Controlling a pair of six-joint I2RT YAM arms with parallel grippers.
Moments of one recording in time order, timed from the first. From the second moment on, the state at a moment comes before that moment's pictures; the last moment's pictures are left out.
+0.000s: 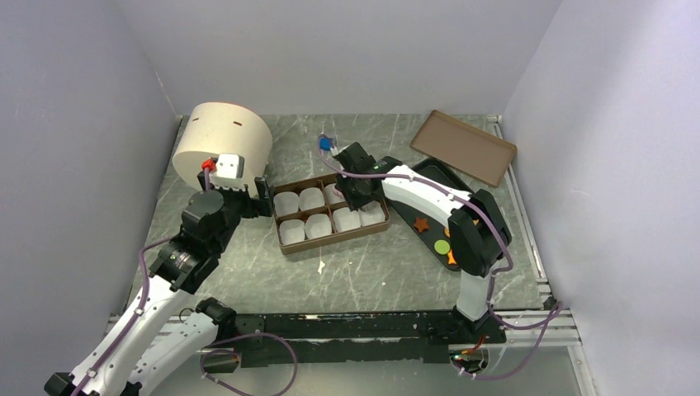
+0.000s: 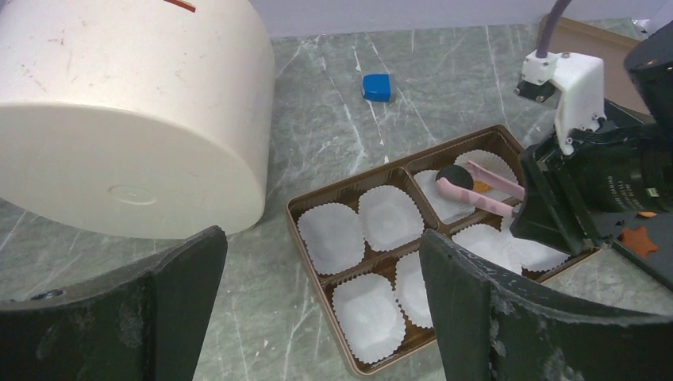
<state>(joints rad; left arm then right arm) -0.50 0.68 0.79 -0.29 -0.31 -0.15 0.72 1.84 1.45 -0.65 0.11 0.18</state>
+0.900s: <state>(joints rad) -0.50 0.68 0.79 -0.29 -0.31 -0.15 0.75 1.89 1.50 -0.65 0.10 0.17</state>
